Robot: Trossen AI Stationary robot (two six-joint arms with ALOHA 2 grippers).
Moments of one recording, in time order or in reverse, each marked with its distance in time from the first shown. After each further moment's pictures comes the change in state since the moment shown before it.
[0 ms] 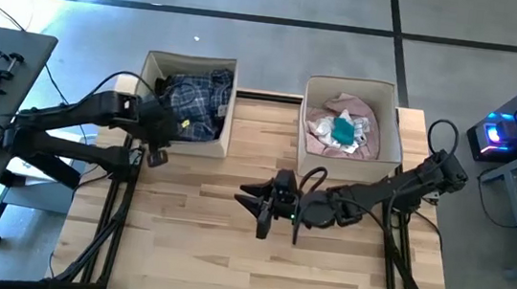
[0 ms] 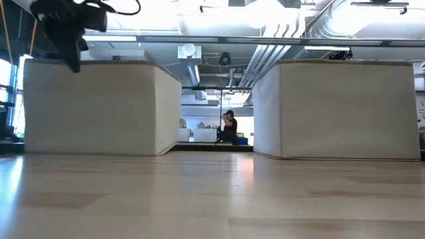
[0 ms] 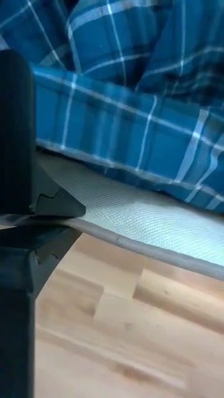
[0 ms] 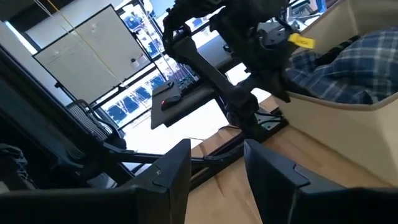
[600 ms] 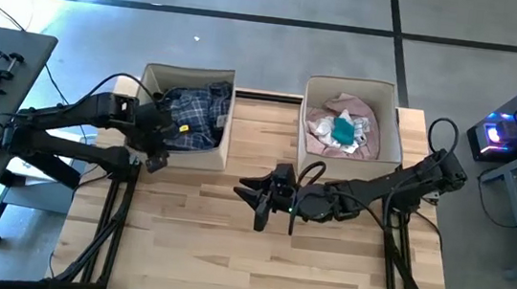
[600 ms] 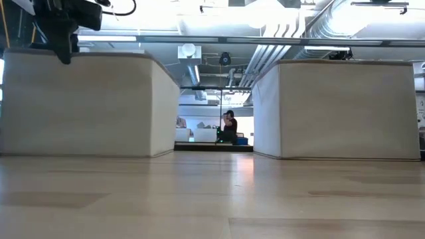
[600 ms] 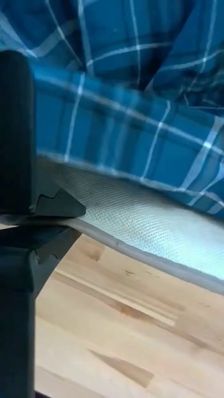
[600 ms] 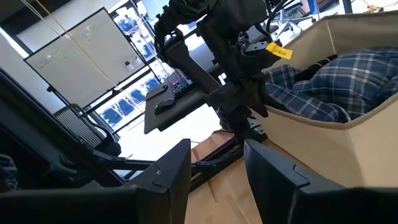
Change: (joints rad) left arm -0.041 -0.018 -0.002 -0.021 0.146 -0.198; right arm -0.038 0.000 0.000 -0.004 -0.011 0.003
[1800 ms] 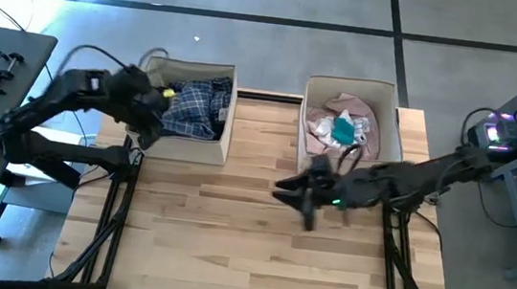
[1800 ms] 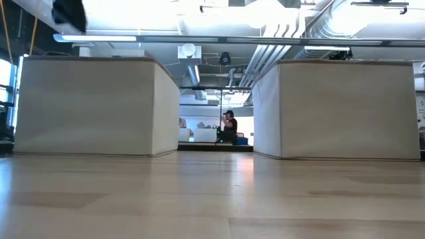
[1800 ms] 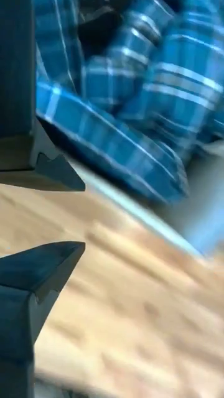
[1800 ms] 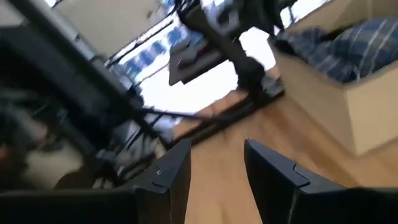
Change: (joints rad) left arm 0.178 0.002 0.325 -0.103 -0.015 0.048; right arm 0.024 -0.278 0.000 -0.409 -0.191 0.040
